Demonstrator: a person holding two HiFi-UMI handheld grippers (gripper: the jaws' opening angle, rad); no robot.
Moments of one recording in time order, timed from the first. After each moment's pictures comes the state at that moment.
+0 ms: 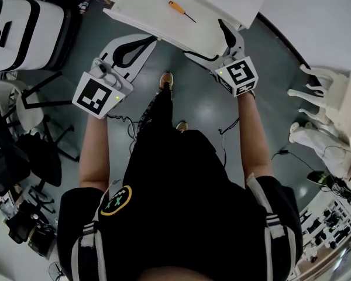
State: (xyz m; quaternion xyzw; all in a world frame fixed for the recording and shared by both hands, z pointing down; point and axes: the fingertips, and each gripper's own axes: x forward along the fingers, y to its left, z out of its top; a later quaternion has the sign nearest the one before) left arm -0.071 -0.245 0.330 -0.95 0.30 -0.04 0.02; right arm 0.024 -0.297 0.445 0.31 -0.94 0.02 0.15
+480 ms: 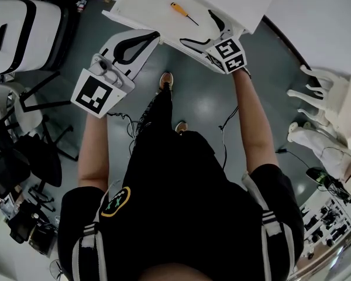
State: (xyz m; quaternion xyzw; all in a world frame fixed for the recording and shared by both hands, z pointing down) left arm -0.077 -0.289 0.335 -0.95 0.30 -0.03 0.02; right arm 0.000 -0.377 0.530 0.28 -0.93 0.05 0.24
